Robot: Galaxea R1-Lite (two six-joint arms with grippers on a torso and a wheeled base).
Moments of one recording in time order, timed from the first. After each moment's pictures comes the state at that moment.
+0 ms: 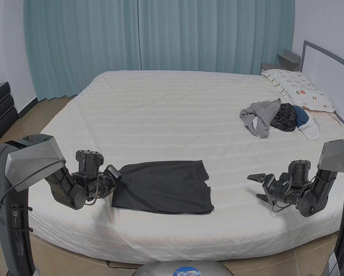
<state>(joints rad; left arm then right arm) -0.20 2.33 -0.88 -0.87 -0.06 -0.98 0.08 2.31 -0.56 -1.21 0.39 0.95</state>
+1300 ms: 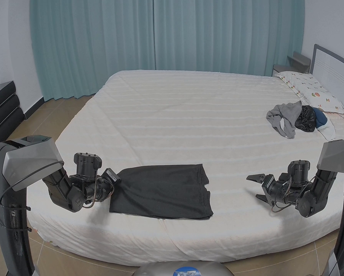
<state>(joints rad) -0.20 2.32 -0.83 -0.87 -0.07 -0.98 0.08 2.31 -0.56 -1.21 0.39 0.95</state>
